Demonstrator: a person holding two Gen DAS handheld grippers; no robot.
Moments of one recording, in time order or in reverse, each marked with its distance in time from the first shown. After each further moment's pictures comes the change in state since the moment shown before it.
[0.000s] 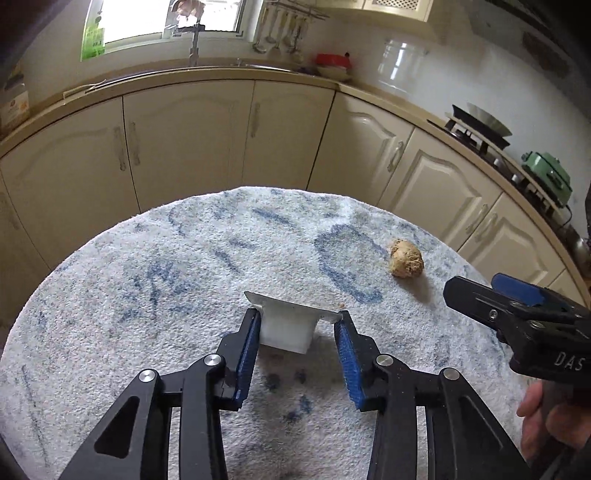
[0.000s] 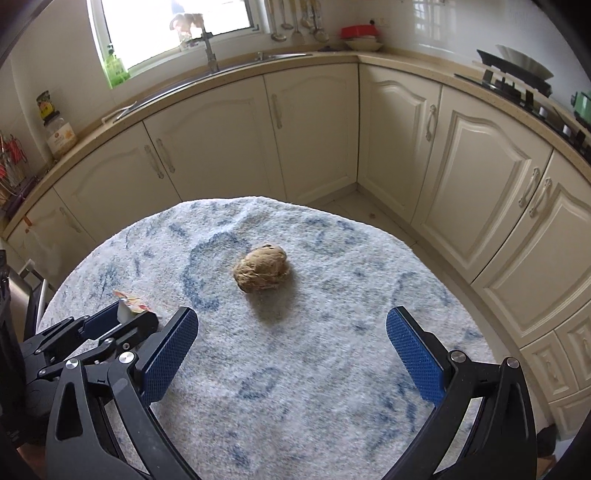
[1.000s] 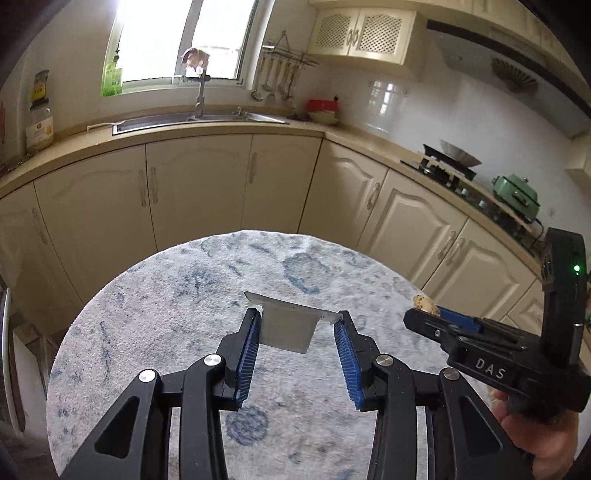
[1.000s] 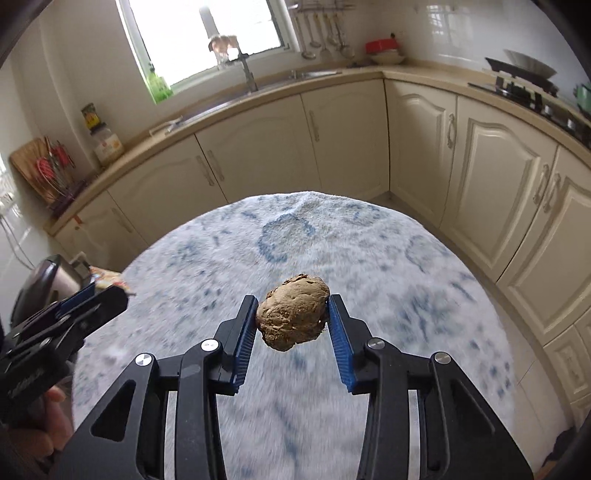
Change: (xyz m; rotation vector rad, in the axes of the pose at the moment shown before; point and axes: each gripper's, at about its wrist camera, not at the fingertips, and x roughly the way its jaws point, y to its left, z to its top) left arm -0.150 -0.039 -0.046 0.021 -0.170 -0.024; right arm -0.107 0.002 -0.056 0.008 -0.080 0.156
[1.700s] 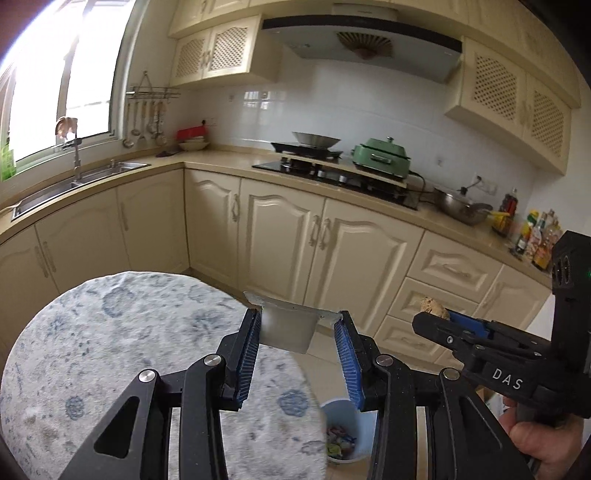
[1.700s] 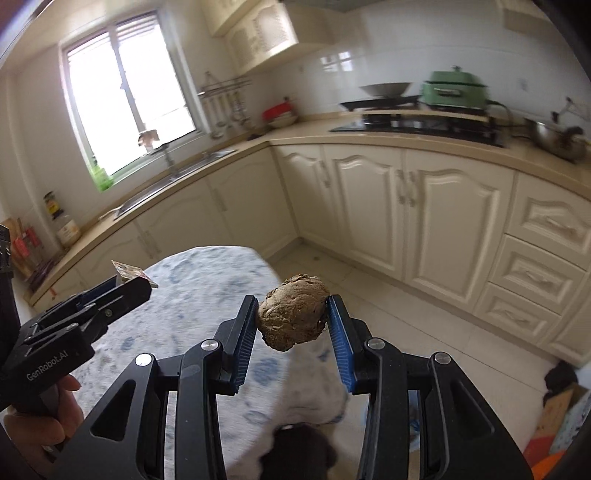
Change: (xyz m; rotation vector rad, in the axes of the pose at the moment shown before) left arm -0.122 -0.221 -0.089 0.301 -0.054 -0.301; right arm -0.246 -0.140 -0.099 0.224 -0.255 -0.237
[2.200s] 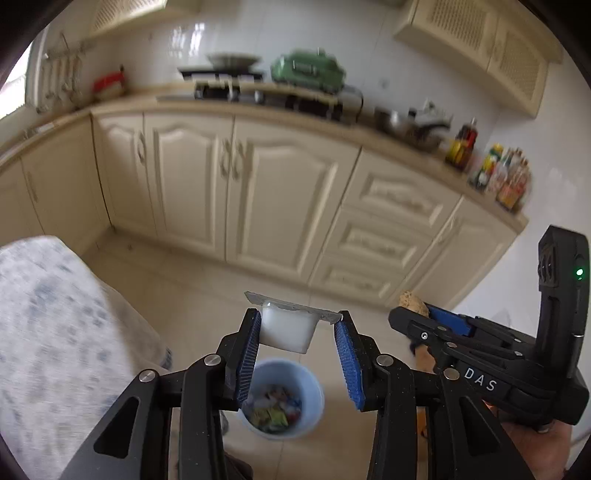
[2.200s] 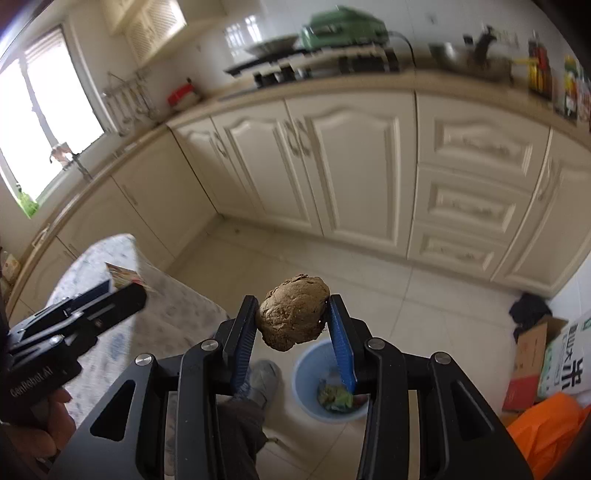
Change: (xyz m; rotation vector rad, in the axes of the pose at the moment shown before) left arm 0.178 -0.094 -0.011 0.064 0.308 -0.200; right arm 0.029 -0.162 -0.045 0.208 0.148 -0.218
